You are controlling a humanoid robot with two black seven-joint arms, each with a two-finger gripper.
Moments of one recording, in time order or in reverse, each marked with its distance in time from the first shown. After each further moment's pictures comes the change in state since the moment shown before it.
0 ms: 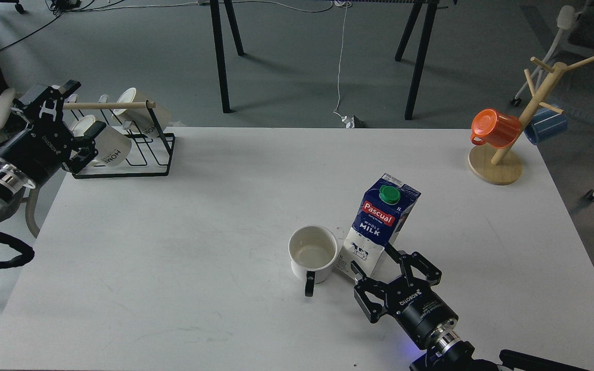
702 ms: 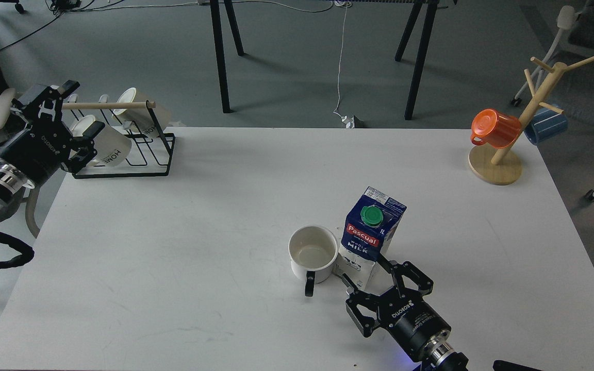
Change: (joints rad) left arm 0.000 0.000 0.001 0.001 0.000 0.000 0.000; right arm -0.044 0.019 0.000 0.001 -0.067 -0.005 0.000
